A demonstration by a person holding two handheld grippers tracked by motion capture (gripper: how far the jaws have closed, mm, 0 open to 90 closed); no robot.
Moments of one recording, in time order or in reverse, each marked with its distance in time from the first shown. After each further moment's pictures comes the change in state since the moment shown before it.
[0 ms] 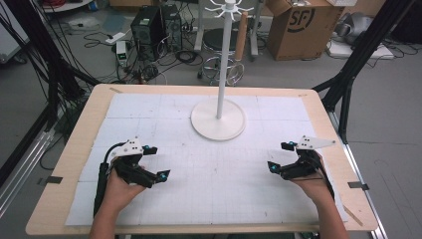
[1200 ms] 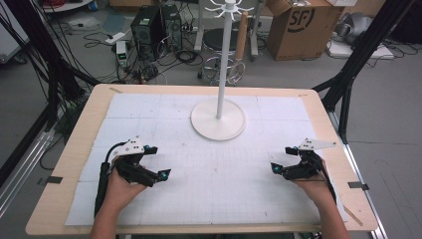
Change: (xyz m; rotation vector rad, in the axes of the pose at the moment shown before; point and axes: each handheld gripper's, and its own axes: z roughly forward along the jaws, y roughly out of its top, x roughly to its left) left arm 0.002 0.000 0.003 0.005 0.011 -0.012; right arm -0.011 -0.017 -0.001 0.053 -0.045 0.102
